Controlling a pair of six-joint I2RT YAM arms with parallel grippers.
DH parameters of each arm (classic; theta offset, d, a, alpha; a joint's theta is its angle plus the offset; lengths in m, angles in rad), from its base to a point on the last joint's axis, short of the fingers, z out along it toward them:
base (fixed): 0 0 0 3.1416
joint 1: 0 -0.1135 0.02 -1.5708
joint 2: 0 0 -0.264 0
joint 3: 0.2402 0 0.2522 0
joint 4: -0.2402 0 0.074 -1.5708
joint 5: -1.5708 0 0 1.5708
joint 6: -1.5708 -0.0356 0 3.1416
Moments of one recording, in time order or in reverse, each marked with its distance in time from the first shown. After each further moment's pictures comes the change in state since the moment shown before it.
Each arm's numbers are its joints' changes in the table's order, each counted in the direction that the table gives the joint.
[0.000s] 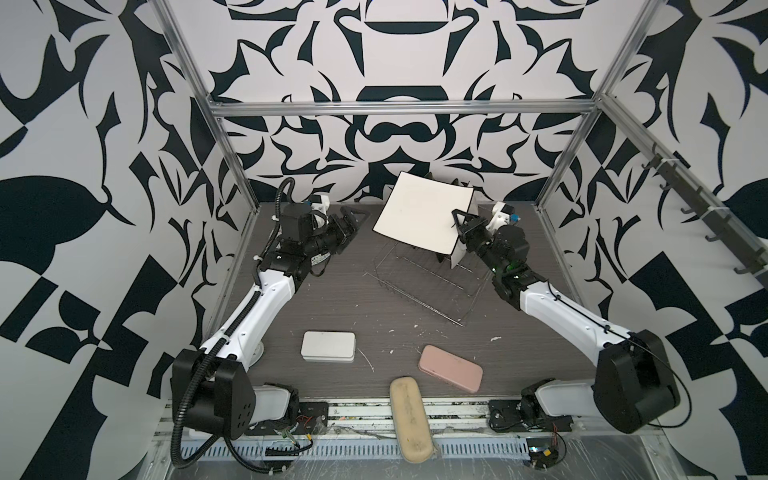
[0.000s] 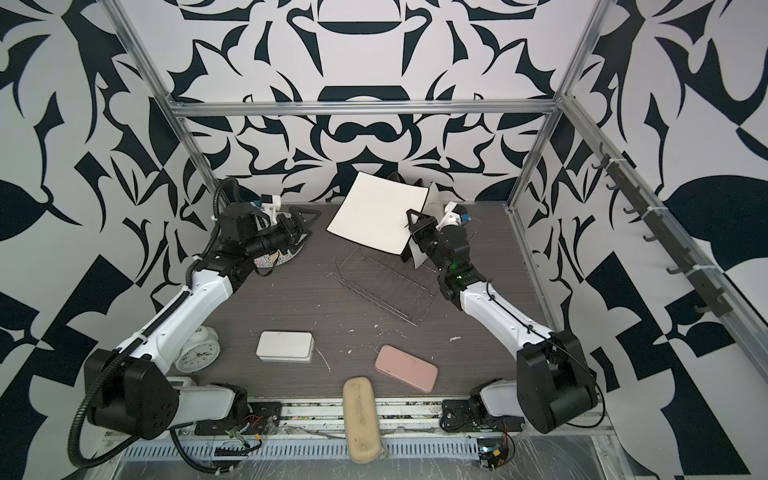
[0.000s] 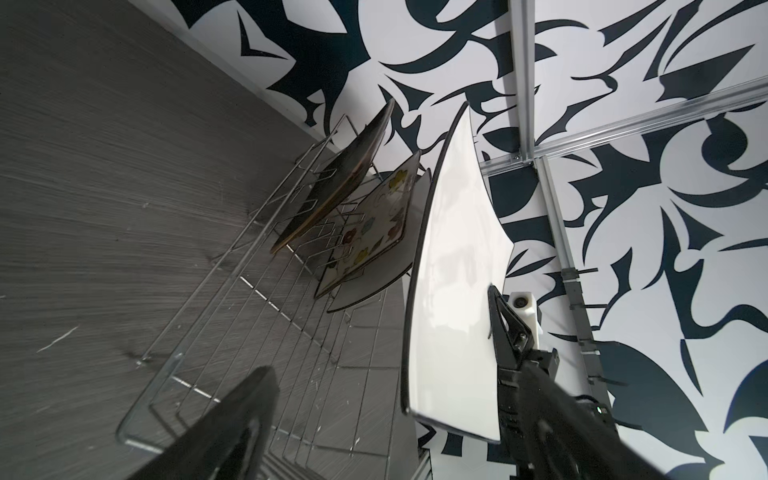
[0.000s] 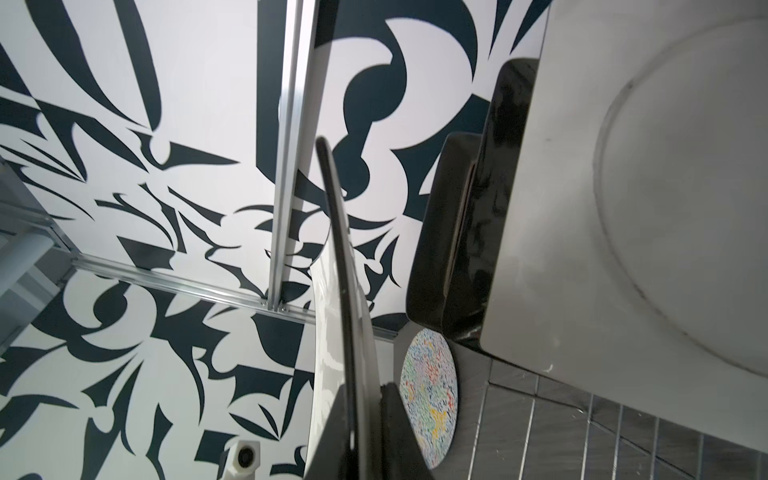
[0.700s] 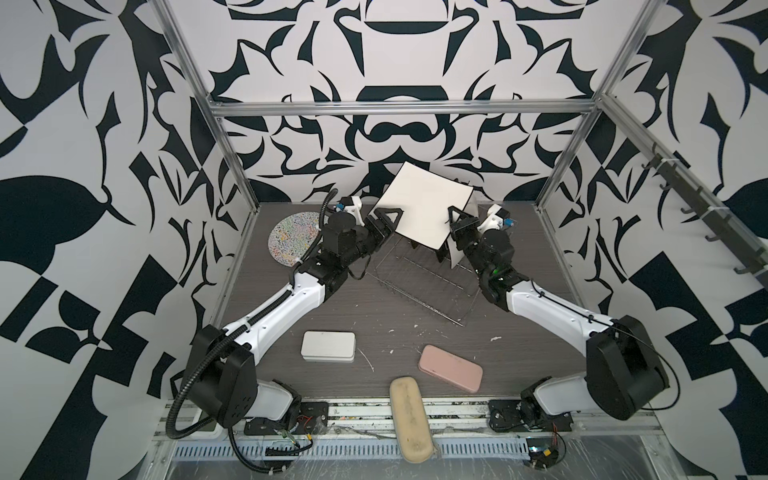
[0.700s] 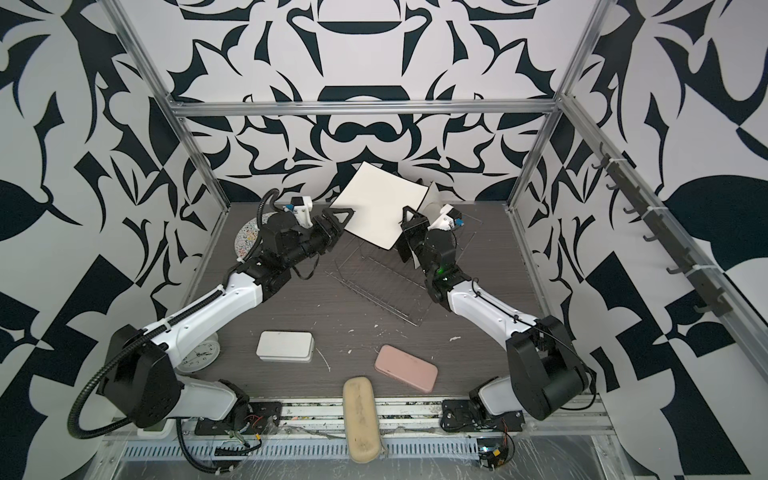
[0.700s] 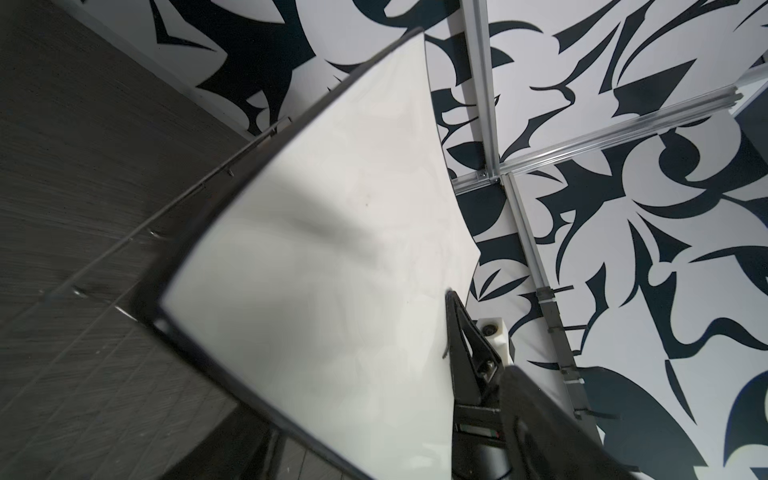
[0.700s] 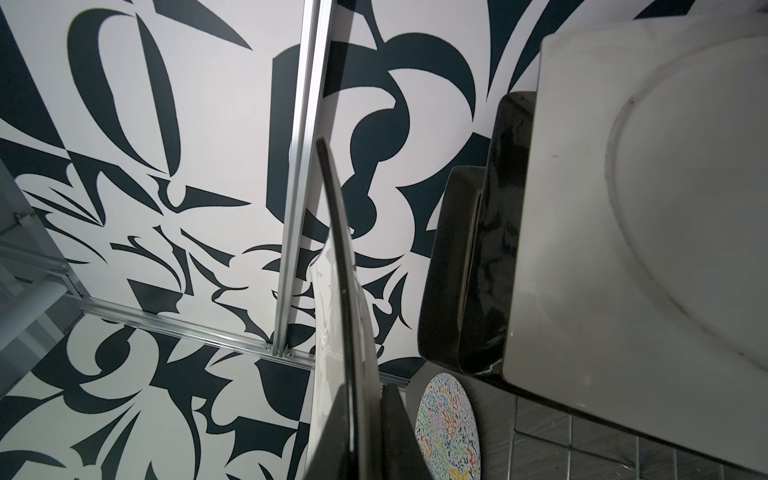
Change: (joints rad) left arm 0.312 -0.100 -0.014 0.260 0.328 0.143; right arm -0.103 -0.071 0.000 0.124 -0.235 -0.016
